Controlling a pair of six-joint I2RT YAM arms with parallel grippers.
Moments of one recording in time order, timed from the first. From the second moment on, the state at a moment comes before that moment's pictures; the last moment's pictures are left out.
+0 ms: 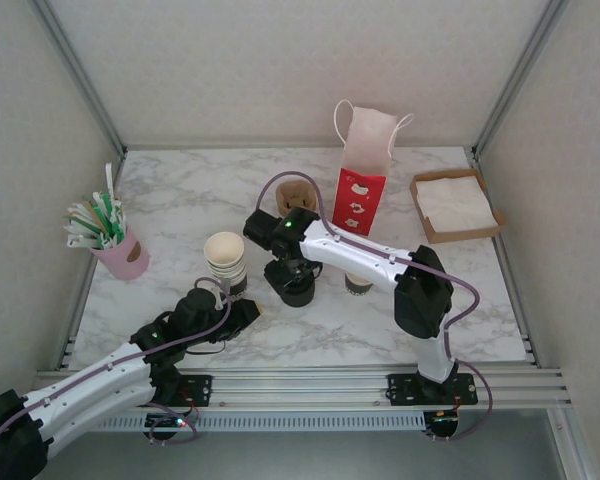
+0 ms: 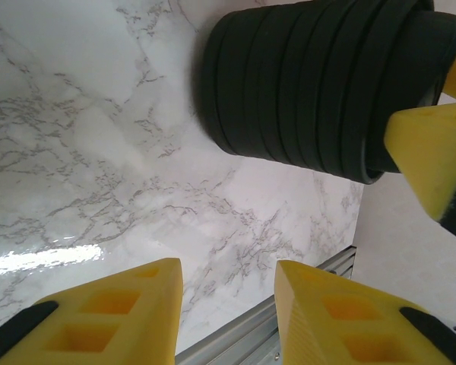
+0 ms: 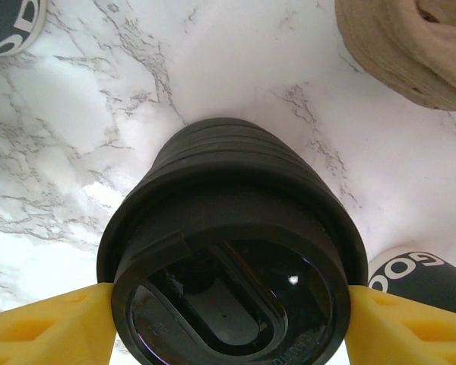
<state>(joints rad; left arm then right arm) -0.72 0.64 0.20 -0.15 0.20 -1.29 1.03 1.95 1.76 -1.25 0.15 0.30</state>
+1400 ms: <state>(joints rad) -1.00 0.73 0.50 -0.34 -0.12 -1.30 0.98 1.79 1.62 -1.18 0.06 0.34</state>
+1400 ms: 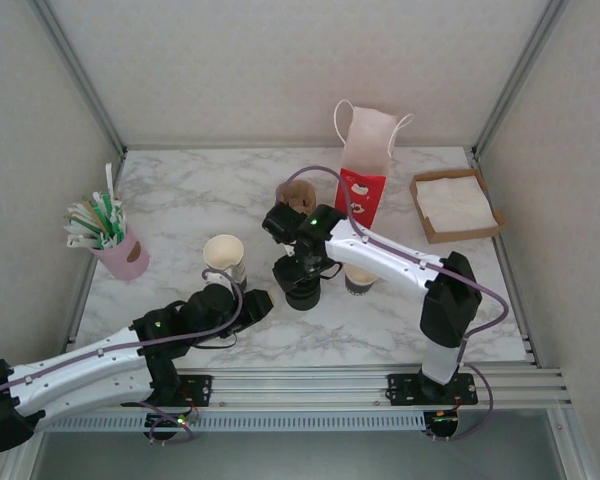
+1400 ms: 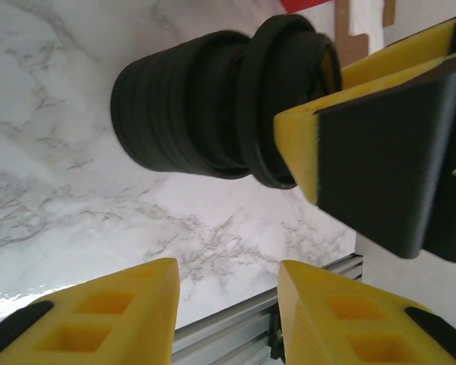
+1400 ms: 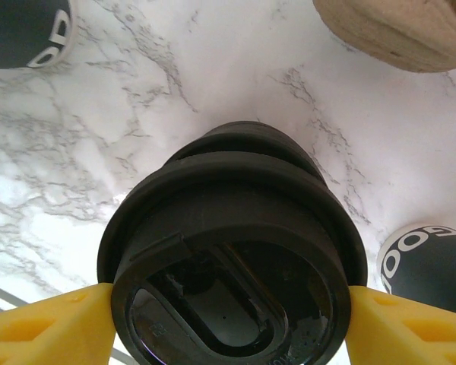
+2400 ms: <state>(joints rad) -0.78 1.29 1.20 -0.56 0.01 -0.83 0.67 1.33 1.39 -1.28 0.08 0.35</state>
